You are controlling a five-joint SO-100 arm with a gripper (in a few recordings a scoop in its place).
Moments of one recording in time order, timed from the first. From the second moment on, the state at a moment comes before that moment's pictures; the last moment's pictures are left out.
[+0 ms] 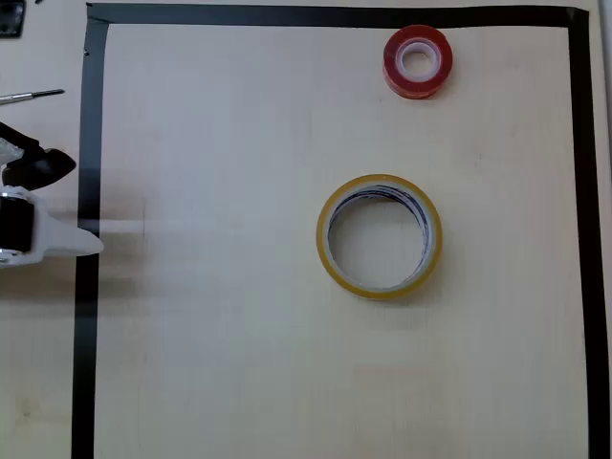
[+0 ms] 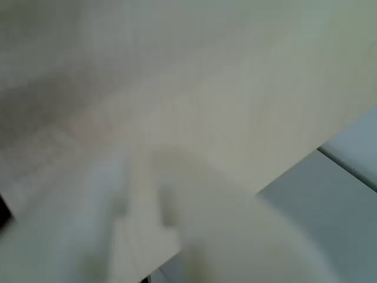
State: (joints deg) arm 3.2 189.9 168.5 73.4 -6.8
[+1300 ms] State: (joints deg) arm -15.4 108.3 102.0 73.5 -8.0
